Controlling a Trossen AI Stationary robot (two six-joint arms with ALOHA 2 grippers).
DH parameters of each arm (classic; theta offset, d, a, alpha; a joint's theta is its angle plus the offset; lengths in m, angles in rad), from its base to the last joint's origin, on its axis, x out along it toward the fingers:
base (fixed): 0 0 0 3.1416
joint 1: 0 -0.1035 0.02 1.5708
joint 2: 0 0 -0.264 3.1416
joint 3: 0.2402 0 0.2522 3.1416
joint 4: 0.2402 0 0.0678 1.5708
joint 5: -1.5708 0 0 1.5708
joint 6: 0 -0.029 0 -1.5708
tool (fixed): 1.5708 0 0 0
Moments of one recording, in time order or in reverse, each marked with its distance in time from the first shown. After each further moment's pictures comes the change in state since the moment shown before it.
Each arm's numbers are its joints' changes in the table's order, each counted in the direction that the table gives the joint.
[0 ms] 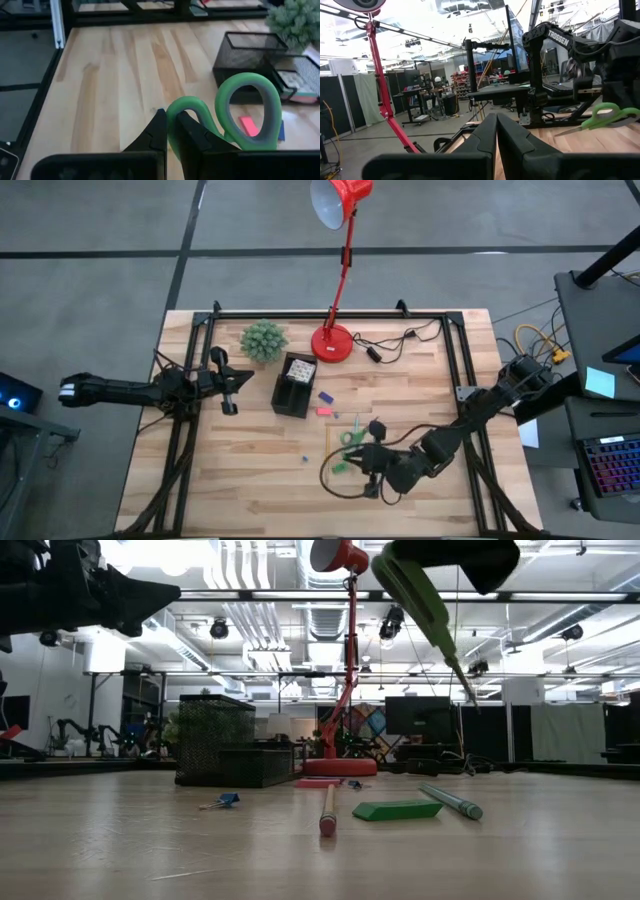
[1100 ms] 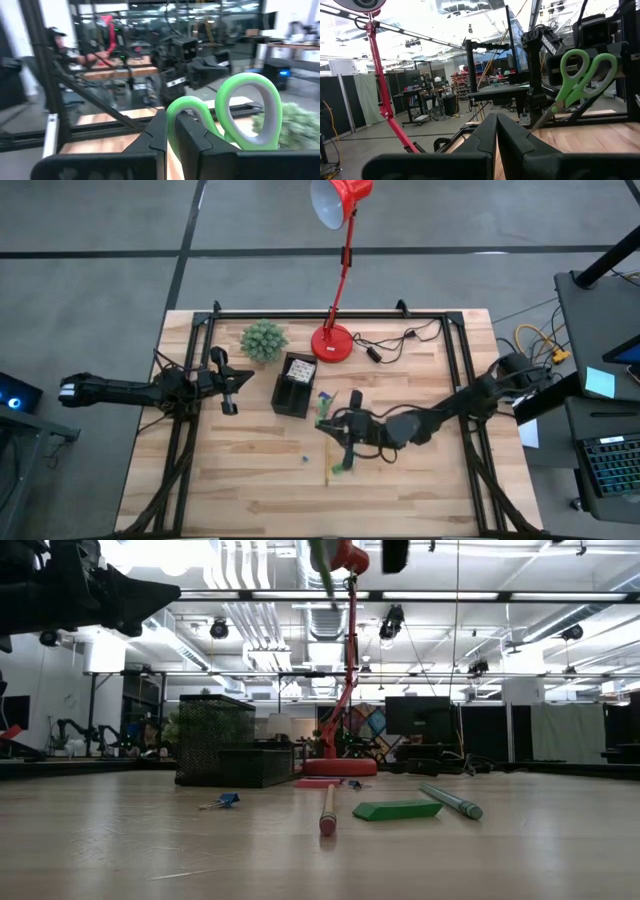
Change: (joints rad) left arm 0.000 -0.001 0.000 0.001 0.000 0.000; right arm 0.236 0.055 -0.079 -0.817 0.132 0.391
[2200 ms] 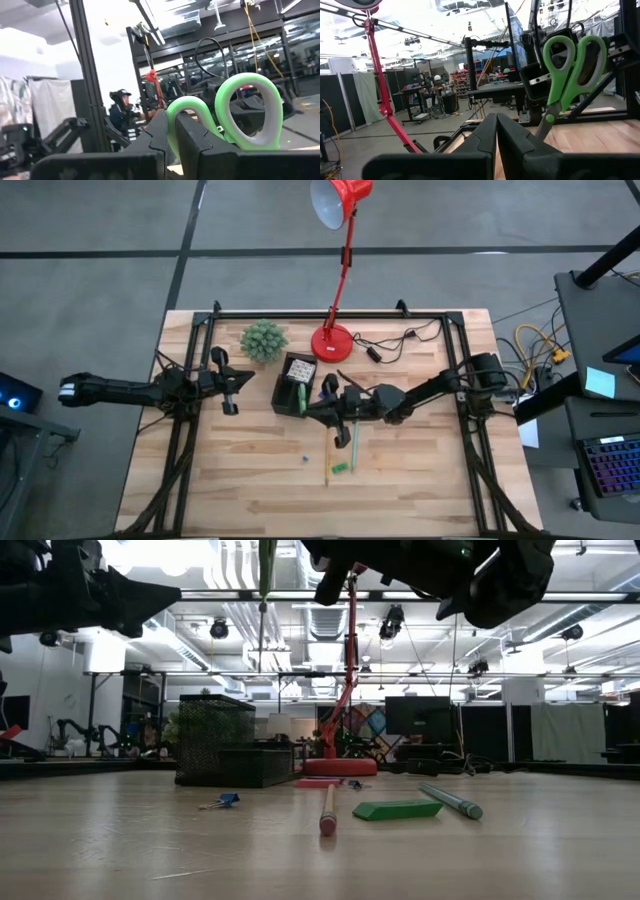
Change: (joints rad) left arm 0.000 0.009 0.000 0.004 0.000 0.000; right arm 0.241 0.218 -0.001 -0.557 0.532 -0.176
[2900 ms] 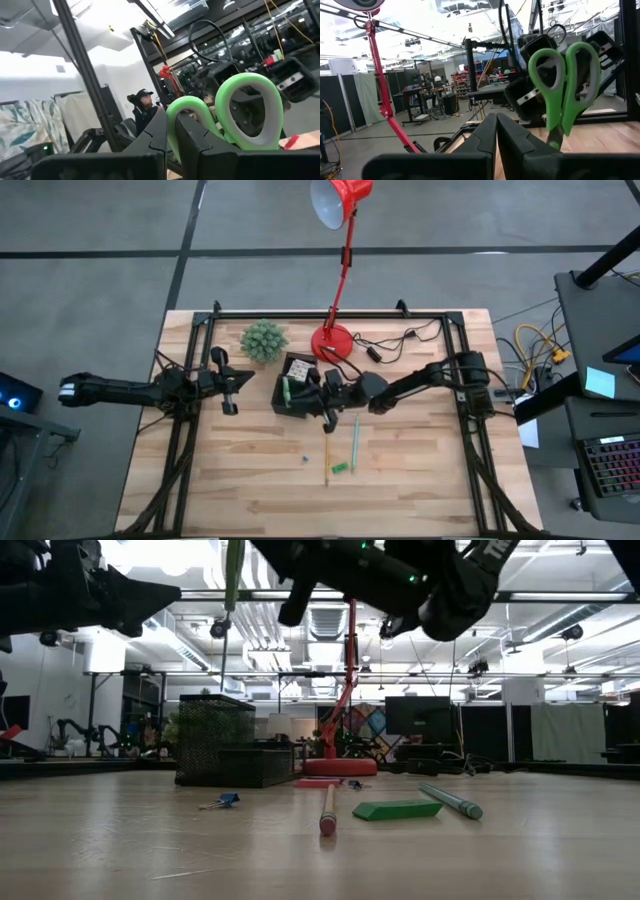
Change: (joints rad) left arm 0.000 -0.003 0.000 -0.005 0.000 0.000; right arm 0.106 0.110 0.154 0.047 0.157 -0.260
